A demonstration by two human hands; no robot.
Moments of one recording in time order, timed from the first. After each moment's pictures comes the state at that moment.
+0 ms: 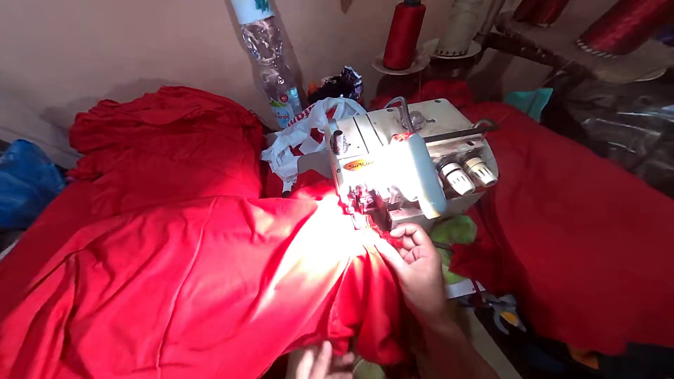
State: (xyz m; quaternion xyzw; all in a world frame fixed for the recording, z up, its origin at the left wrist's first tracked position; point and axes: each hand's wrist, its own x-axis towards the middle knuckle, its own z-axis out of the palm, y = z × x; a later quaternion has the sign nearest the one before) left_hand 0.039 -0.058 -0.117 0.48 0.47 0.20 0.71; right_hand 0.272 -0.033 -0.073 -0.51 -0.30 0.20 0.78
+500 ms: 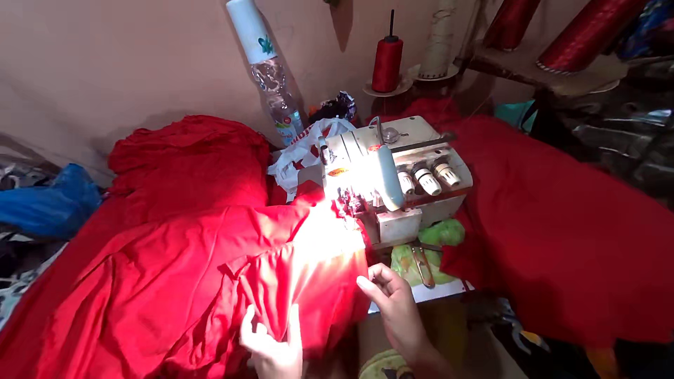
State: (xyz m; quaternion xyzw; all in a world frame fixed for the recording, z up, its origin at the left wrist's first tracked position) left_hand 0.060 -0.016 -0.100 0.72 0.51 0.46 0.06; right_hand 0.235 -0.065 -0.092 -0.48 -0.27 0.36 0.76
